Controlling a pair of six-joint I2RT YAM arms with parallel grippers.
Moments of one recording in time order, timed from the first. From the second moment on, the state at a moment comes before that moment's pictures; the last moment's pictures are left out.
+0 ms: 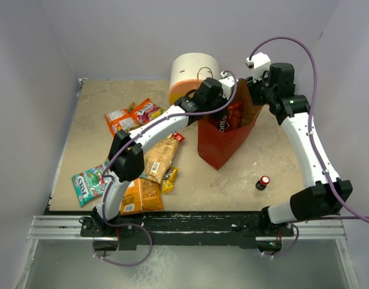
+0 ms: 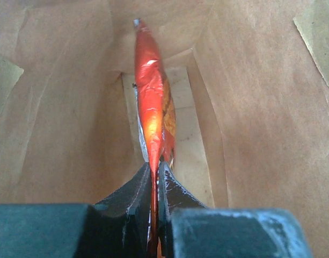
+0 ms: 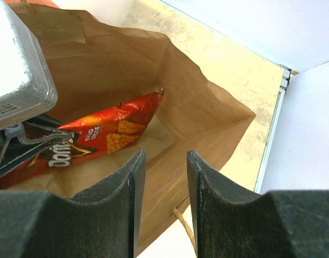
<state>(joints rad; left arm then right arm) -0.80 2.18 2.08 -0.41 0.08 -0.15 0.16 1.43 1.56 -0.64 0.02 -0.33</state>
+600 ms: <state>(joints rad) -0.80 2.10 2.08 -0.38 0.13 -0.05 0.16 1.36 1.54 -0.65 0.01 -0.33</state>
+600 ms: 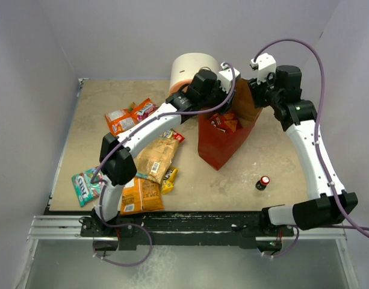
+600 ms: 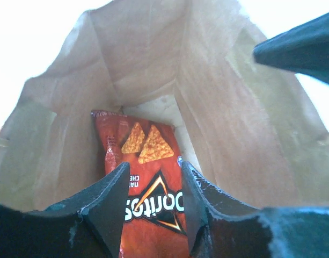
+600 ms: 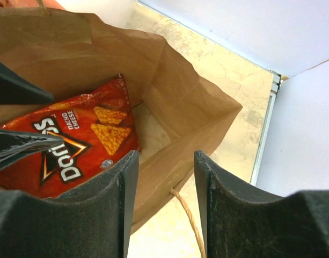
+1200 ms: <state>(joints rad) -0.71 1.66 1.90 -0.61 0.25 0.29 0.16 1.27 1.53 -0.66 -0.13 -0.39</state>
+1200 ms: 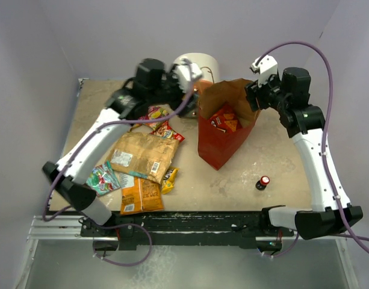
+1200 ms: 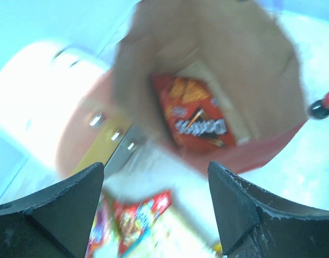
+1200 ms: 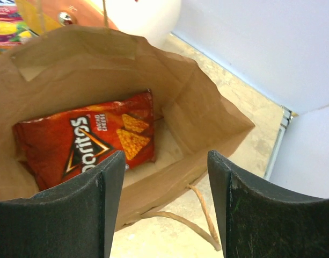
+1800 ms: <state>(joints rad) 0.21 1.37 1.28 -0.81 0.58 0.39 0.16 1.18 1.55 -0.72 -0.36 -0.40</state>
